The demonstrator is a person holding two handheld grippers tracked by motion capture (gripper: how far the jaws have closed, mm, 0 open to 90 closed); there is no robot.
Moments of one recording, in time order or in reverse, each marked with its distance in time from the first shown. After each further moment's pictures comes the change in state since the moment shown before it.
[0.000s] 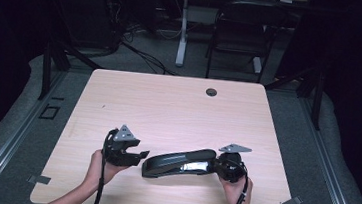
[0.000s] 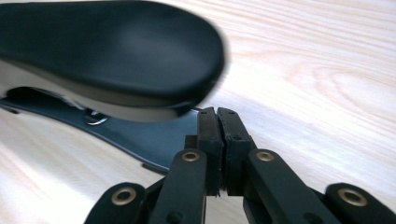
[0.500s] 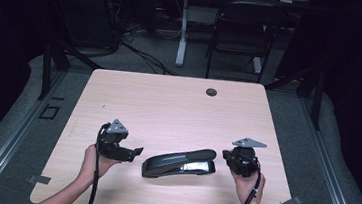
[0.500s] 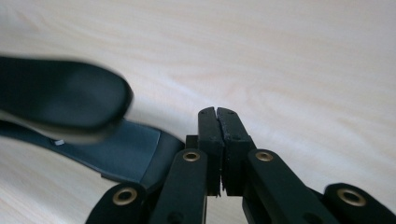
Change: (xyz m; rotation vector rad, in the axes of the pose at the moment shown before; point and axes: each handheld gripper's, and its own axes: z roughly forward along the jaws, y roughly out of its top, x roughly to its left) left arm 0.027 -0.002 -0.001 0.021 0.039 -0.049; right arm -0.021 0.016 -0.031 -0.059 -0.090 0.010
